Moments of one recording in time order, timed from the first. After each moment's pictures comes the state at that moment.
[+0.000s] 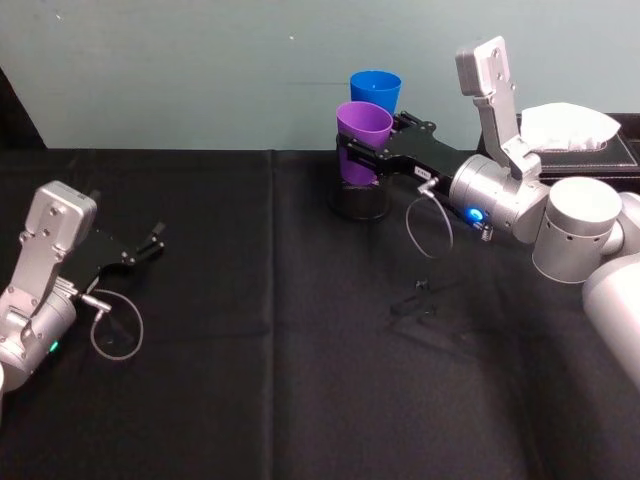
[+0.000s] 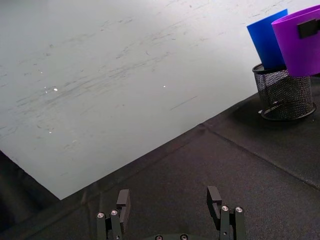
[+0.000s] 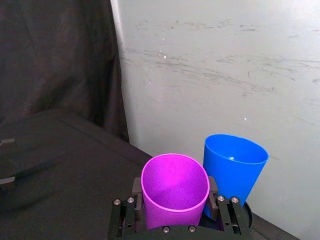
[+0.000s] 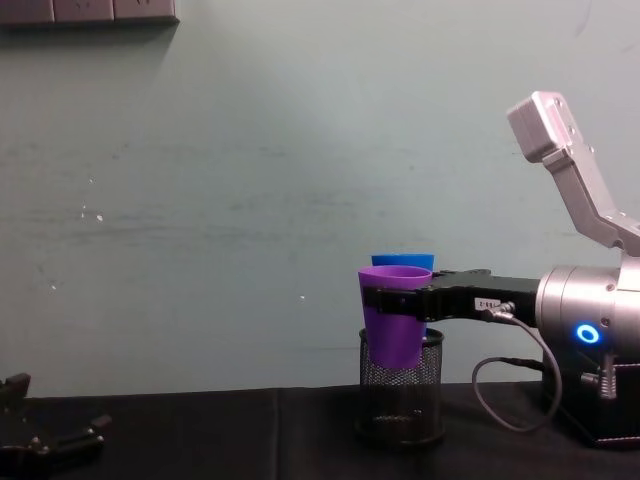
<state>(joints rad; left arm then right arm) -0.20 0.60 0.45 -1.41 -0.25 -0.12 0.03 0.69 0.22 -0.44 -0.95 0.35 -0.01 0.52</state>
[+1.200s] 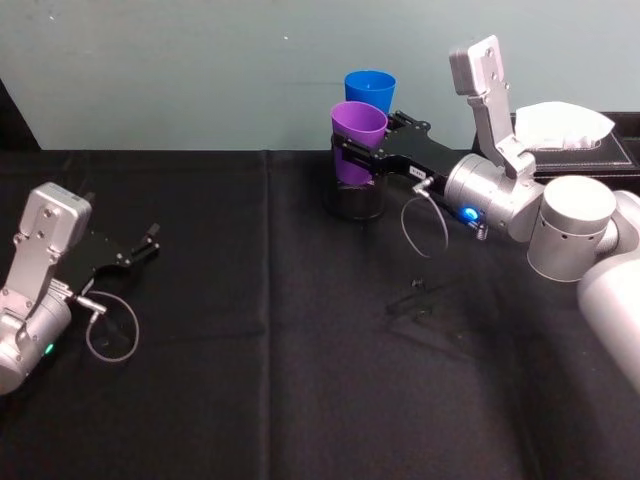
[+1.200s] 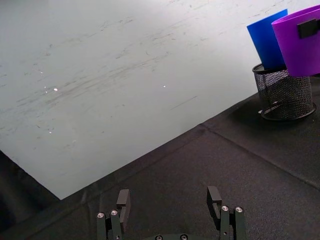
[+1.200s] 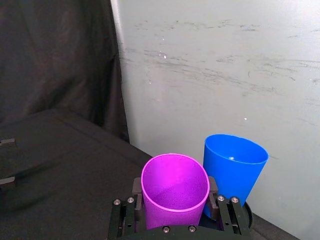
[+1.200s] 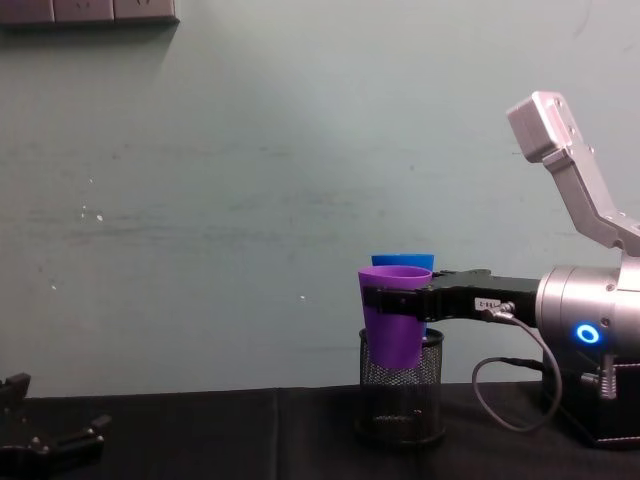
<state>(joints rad) -0.20 0.60 0.45 -1.41 -0.25 -0.12 0.03 0.69 0.22 -0.44 -0.95 0.35 -0.01 0.52</state>
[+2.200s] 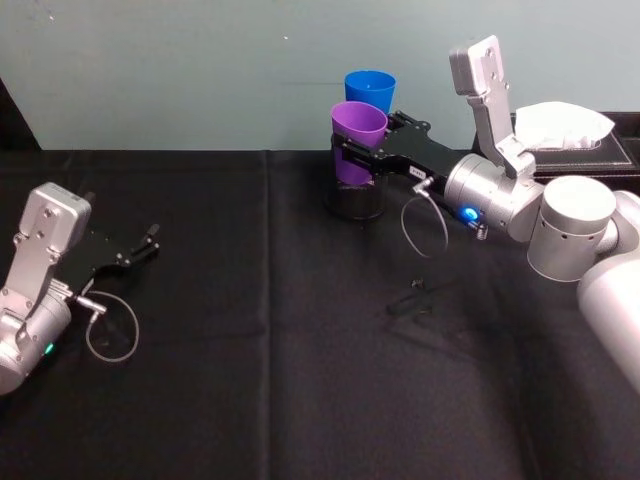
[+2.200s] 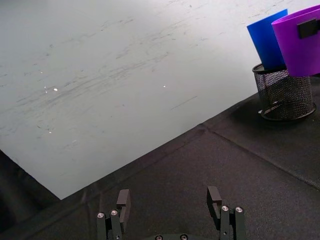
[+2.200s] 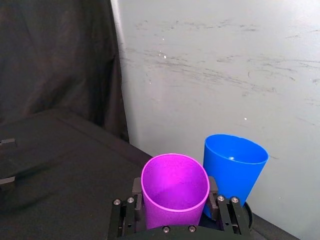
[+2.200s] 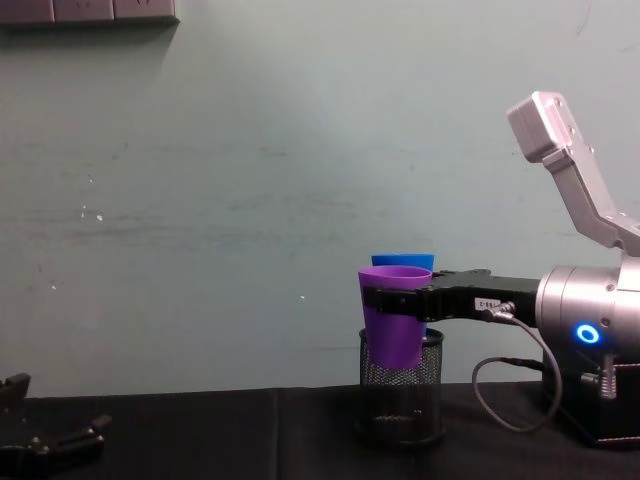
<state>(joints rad) -0.20 0.60 0.45 -1.41 -0.25 -0.12 0.03 0.69 0.22 -0.44 -0.95 0.35 -0.01 0.52</state>
